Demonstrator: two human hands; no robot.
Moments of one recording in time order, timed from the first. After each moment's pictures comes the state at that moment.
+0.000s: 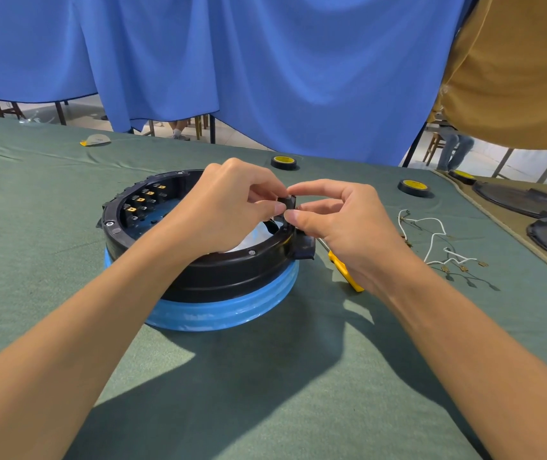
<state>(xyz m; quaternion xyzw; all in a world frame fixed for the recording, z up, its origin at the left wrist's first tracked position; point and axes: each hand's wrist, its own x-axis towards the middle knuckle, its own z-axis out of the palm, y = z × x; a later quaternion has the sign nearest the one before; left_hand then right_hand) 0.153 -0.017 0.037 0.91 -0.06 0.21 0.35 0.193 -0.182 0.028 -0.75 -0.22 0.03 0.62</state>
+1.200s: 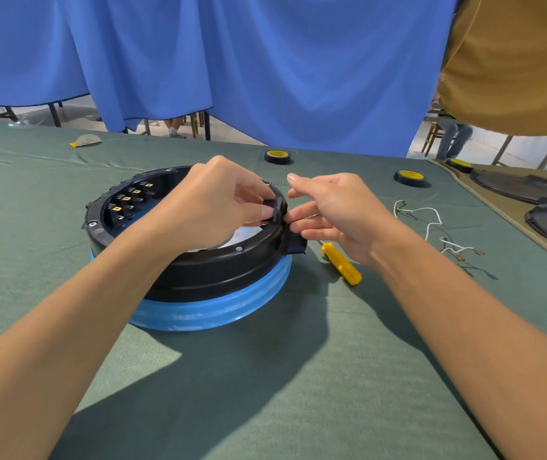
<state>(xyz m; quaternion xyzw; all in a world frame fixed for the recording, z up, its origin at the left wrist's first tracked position) 0.166 -0.009 0.029 0.91 -0.06 0.16 0.38 0.219 -0.182 0.034 -0.77 -0.14 0.12 0.61</state>
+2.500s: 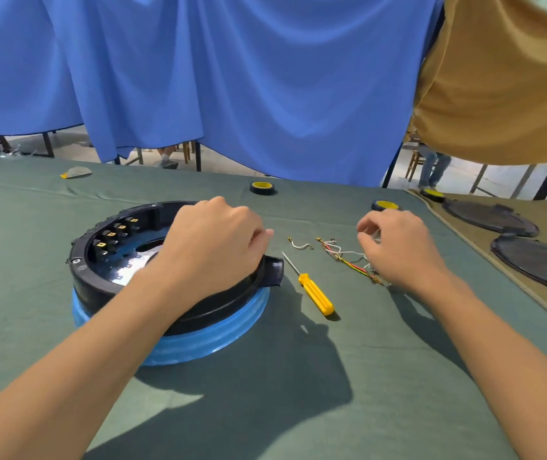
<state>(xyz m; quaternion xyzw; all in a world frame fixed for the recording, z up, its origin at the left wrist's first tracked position) 0.157 -0.046 0.041 0.96 -0.03 0.29 -0.02 0.263 -0.280 0.019 -0.94 -0.16 -0.23 0.17</state>
